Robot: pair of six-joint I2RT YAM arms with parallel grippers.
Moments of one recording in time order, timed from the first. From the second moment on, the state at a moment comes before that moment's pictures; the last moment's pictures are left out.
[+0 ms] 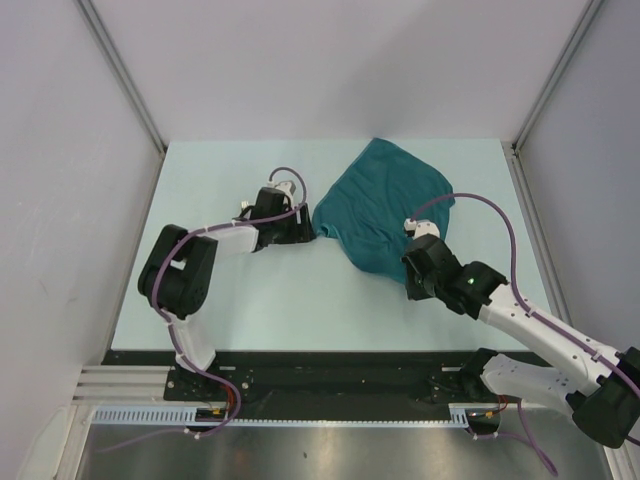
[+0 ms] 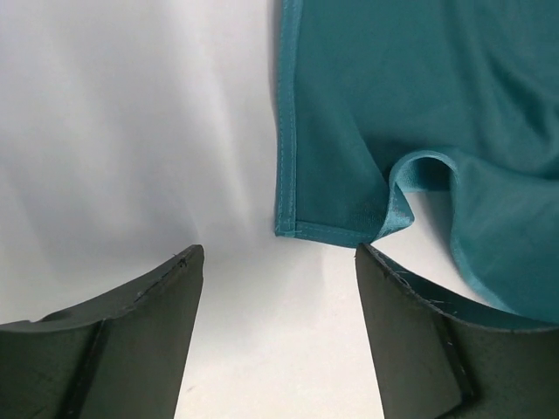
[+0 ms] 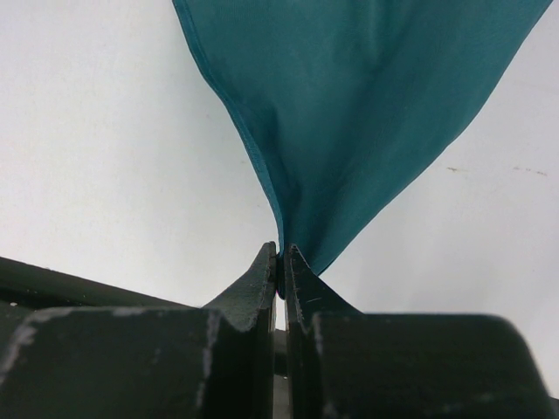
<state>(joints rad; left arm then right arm) -0.39 1.84 1.02 0.03 0.16 -0.40 0.76 1.00 0.84 -0.75 0.27 0.46</state>
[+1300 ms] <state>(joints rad) -0.40 1.91 0.97 0.27 0.26 -0.50 0.76 1.01 0.87 -0.75 0.30 0.46</state>
